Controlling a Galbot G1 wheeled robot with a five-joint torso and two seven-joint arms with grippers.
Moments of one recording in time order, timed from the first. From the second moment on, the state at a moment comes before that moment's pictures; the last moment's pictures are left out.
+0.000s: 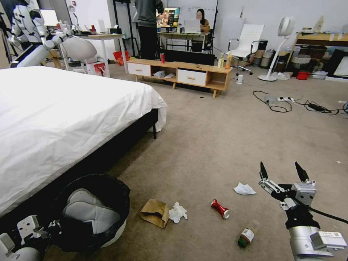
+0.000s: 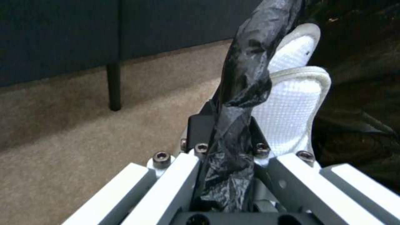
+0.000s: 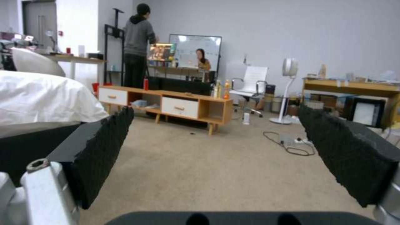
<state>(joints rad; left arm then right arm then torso) 1.61 -1.41 -1.05 -2.28 -0.90 0.74 -0.36 -1.59 1.39 0.74 2.28 0.16 0.05 0.04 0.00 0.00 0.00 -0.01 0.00</state>
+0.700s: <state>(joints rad) 1.61 -1.42 -1.04 -2.27 -0.89 0.74 -0.36 -1.58 1.40 0.74 2.27 0.16 0.05 0.04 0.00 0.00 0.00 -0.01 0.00</state>
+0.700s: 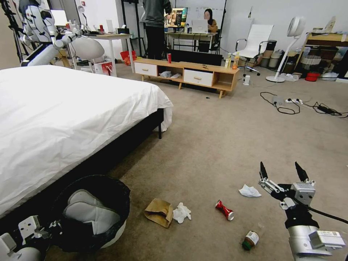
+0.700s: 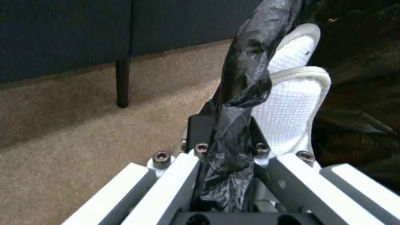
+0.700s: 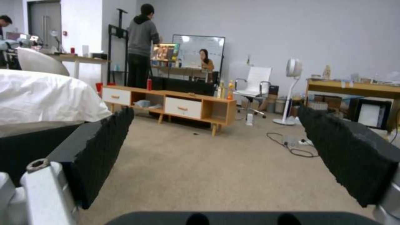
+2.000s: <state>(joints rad) 1.60 -1.41 -1.03 -2.27 -0.88 0.74 -0.35 -1.58 1.40 0.75 2.26 0.14 0.05 0.04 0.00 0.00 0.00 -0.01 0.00</state>
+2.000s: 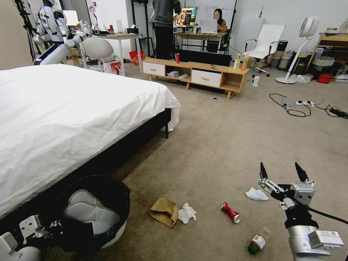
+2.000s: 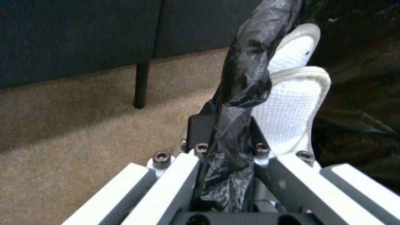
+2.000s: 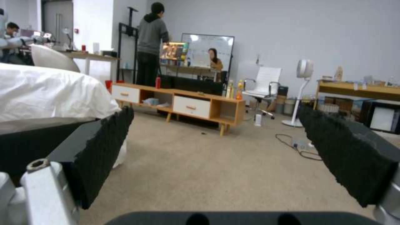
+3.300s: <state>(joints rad) 1.59 -1.41 -1.02 -2.25 -0.87 0.74 -0.35 -1.56 1.39 0.74 2.23 0.14 0.08 0.03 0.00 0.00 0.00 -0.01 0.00</state>
